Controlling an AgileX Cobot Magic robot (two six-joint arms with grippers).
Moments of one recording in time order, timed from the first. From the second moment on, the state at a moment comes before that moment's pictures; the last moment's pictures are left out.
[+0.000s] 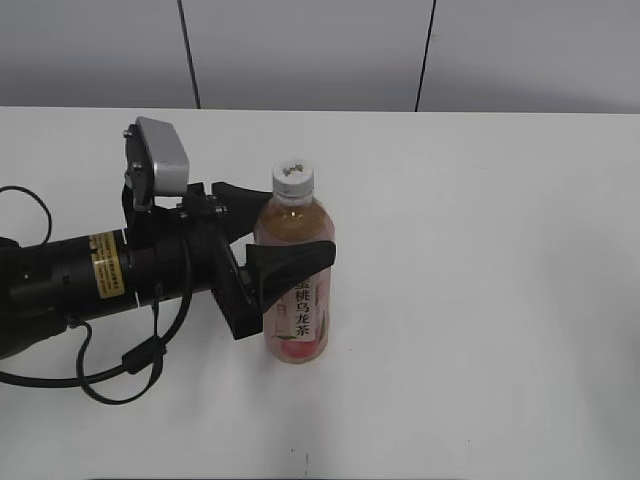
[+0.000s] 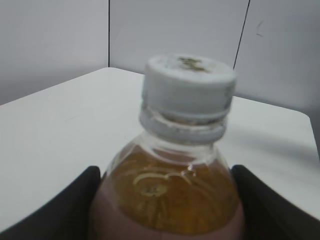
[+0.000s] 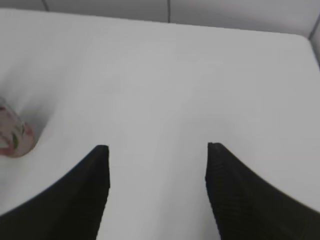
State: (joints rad) left arm -0.43 1.88 -0.58 0.84 -1.21 -0.35; right arm 0.06 0.34 -0.61 0.17 0.81 -0.24
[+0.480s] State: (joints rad) left arm -0.43 1.88 -0.58 0.83 -1.21 -0.35; right arm 0.14 1.15 -1.15 0.46 1.03 -0.67
